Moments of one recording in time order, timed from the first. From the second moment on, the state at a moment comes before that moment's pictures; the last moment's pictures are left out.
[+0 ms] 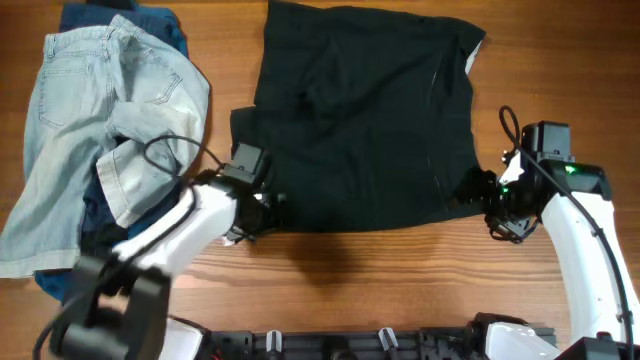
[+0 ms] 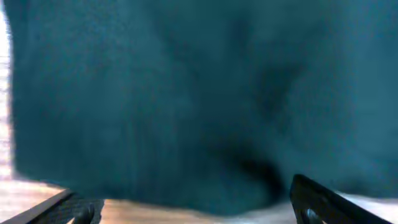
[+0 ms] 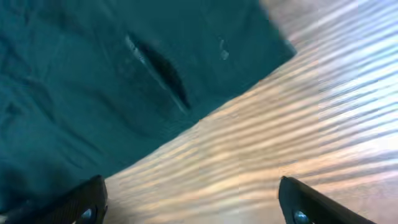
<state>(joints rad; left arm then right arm) -0.39 1.59 0.79 -0.69 0.14 -0.63 -0.15 1.30 0.92 -1.05 -0.20 0.42</state>
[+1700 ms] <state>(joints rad) -0.30 1.59 0.80 -0.68 -0.09 -0.95 -0.15 1.45 0.67 -0.63 -0.16 0.39</state>
